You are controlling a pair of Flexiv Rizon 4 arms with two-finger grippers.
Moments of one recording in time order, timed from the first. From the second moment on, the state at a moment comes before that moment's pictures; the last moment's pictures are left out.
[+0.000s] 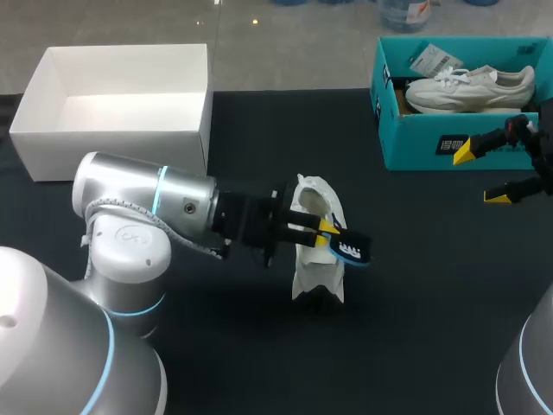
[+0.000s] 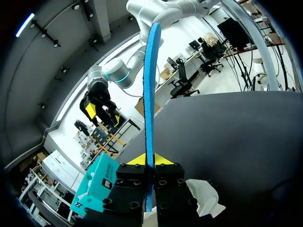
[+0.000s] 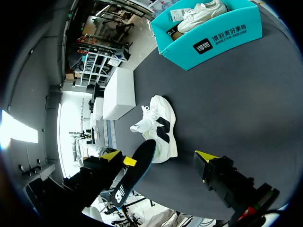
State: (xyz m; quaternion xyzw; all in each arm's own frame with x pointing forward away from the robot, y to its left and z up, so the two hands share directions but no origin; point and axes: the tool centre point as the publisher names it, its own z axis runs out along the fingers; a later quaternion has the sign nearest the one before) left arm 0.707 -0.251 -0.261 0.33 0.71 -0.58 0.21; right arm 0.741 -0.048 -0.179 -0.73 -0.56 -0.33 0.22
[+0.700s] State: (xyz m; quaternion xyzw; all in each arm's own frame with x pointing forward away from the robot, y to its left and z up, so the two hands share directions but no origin) left arm 0.703 -0.229 -0.296 0.27 0.73 -0.61 0.18; right arm 0.741 -0.048 -0.179 -0.73 -0.56 -0.33 0.22
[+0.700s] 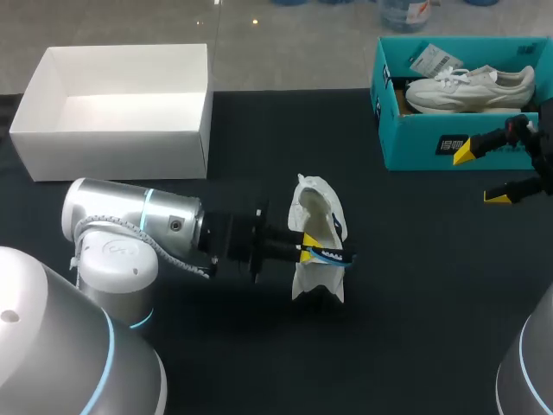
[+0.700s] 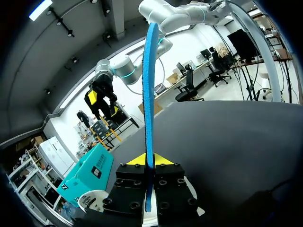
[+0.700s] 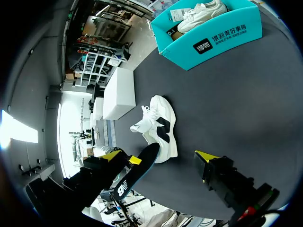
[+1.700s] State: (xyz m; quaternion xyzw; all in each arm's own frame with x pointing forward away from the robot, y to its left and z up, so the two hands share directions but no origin) left arm 0.748 -0.226 -0.340 0.24 0.78 -0.55 0.18; right arm 0.741 -0.048 -0.179 -0.73 -0.56 -0.33 0.22
